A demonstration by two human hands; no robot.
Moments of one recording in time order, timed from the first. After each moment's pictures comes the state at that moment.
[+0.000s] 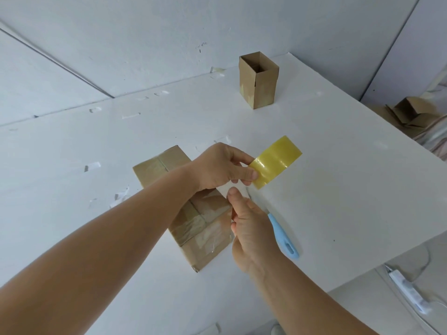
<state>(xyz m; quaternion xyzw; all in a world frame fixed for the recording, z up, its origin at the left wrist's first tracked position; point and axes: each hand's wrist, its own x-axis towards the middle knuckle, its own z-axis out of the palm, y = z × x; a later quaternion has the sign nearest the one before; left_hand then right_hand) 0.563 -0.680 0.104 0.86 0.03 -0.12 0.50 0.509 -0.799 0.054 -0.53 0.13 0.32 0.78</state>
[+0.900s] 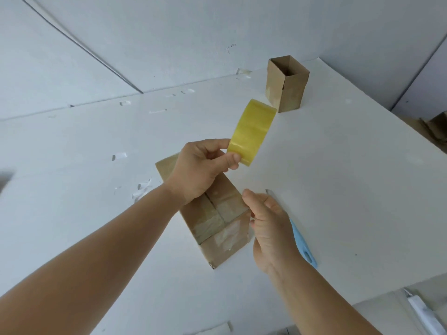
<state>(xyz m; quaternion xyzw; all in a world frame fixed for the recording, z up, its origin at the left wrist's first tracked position) 0.509 -0.648 0.105 0.78 0.09 0.15 0.60 0.513 -0.792 0.045 -0.59 0.09 0.26 0.76</state>
